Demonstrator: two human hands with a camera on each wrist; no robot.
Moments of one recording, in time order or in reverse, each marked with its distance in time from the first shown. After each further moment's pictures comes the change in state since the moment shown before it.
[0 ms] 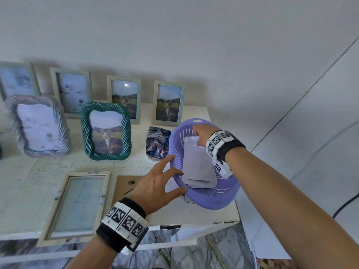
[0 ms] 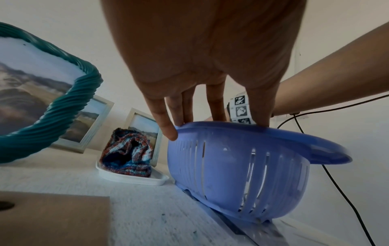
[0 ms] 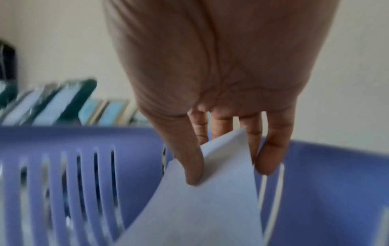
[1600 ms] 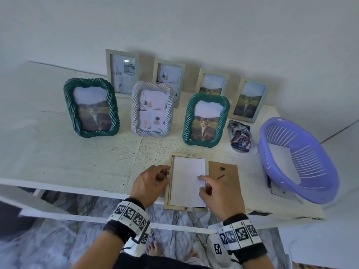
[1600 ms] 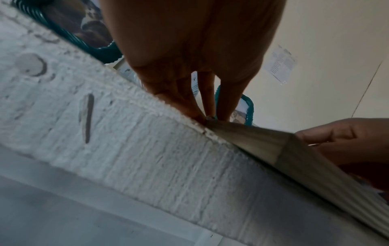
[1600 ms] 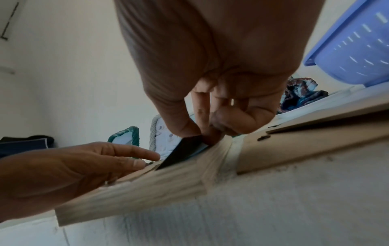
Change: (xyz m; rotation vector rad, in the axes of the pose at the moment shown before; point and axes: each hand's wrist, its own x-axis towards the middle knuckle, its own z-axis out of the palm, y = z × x) left_hand -0.184 -0.186 -0.122 -0.237 0.215 -0.447; right_hand -0.137 -0.296 0.111 0.557 0.233 -0.048
